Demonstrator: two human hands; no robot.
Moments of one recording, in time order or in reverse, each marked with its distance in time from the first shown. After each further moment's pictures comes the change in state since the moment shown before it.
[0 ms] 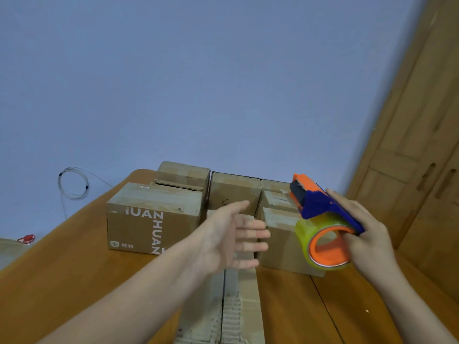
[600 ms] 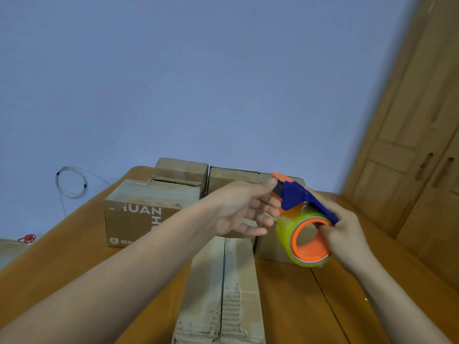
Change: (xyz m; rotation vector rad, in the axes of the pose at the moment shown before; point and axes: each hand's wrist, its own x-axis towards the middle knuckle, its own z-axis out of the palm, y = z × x) left_hand 0.017 0.031 0.013 0.338 -0.110 0.234; right_hand 0.000 0.007 0.026 0.156 -0.084 0.148
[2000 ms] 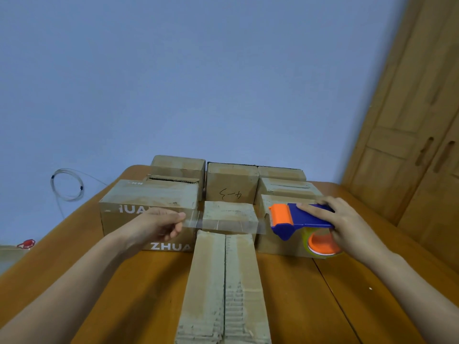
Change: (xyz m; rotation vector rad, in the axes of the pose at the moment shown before) left_hand -0.013 -0.102 -0.139 0.235 0.128 0.064; right_hand 0.015 0.081 -0.035 -0.855 -0.234 -0.434
